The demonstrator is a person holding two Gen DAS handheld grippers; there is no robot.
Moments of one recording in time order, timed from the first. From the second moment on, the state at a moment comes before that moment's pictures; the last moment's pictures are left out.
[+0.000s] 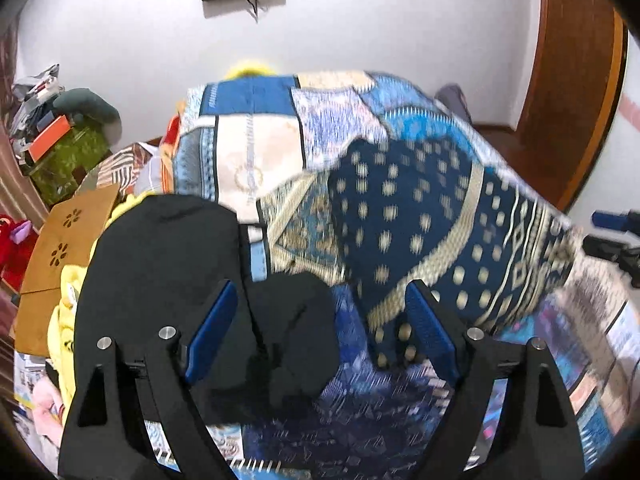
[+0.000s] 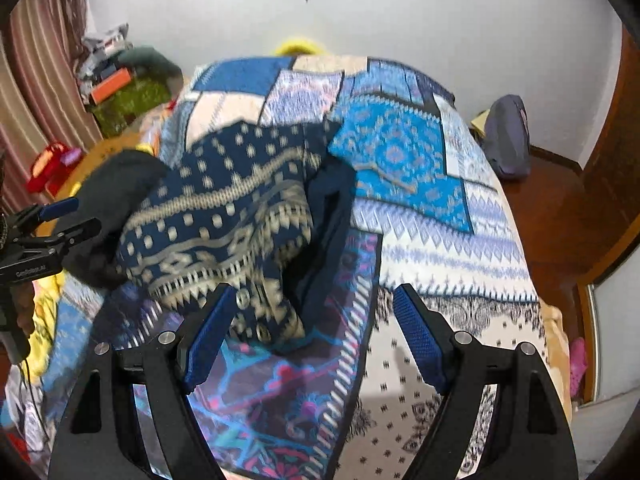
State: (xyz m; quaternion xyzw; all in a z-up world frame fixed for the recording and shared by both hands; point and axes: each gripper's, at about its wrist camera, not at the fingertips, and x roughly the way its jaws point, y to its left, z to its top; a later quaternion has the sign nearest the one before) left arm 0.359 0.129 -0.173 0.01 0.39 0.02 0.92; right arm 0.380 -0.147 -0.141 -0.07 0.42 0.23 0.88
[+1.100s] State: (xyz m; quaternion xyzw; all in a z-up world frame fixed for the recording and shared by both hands) left arm 0.498 0.144 -0.272 -0.32 0.52 -0.17 0.77; right arm 0.495 -0.111 -0.253 0.21 0.58 0.37 0.69
